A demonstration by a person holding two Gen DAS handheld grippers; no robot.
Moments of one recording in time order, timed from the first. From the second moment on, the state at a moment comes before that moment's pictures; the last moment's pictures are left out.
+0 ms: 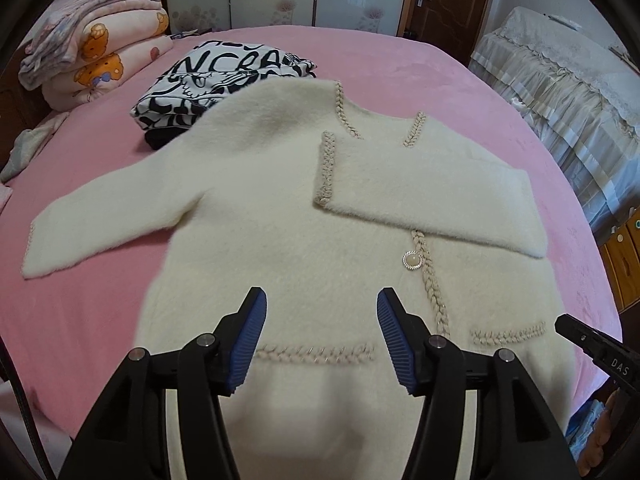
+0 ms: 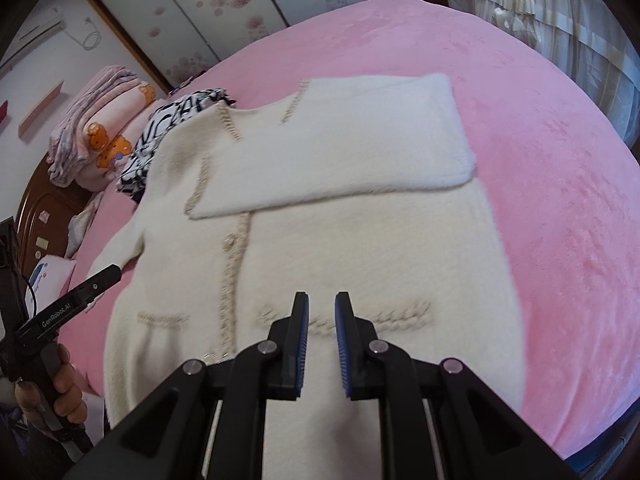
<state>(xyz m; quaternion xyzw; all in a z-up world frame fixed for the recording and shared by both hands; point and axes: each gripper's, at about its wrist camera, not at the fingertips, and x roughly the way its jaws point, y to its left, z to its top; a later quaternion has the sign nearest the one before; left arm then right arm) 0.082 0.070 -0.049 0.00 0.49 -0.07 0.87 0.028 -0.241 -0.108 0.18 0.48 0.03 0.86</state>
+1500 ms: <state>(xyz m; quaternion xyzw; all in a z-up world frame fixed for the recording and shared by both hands) 0.166 0.514 -0.183 -0.37 0.41 0.21 0.81 0.170 0.076 -0.153 0.03 0.51 0.18 0.84</state>
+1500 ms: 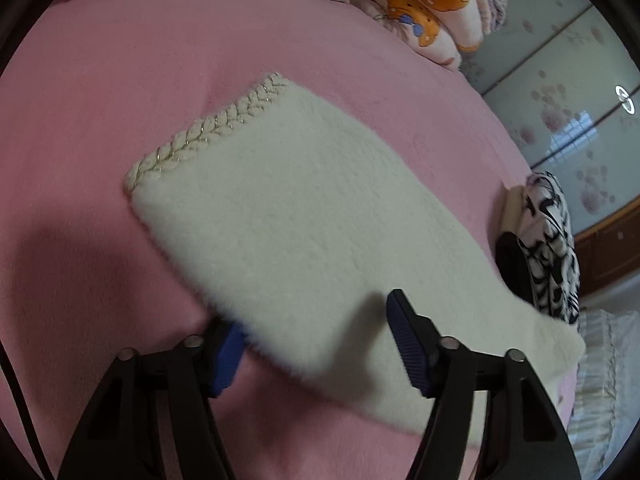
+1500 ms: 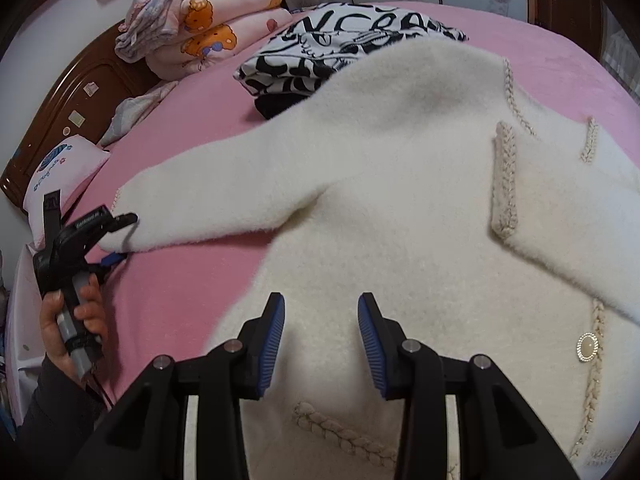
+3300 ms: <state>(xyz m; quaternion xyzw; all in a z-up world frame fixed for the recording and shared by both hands) 0.132 0.203 -0.146 -0.08 0.53 -0.04 0.85 0.207 -0.071 -0.184 0.20 0.52 0.14 0.82</state>
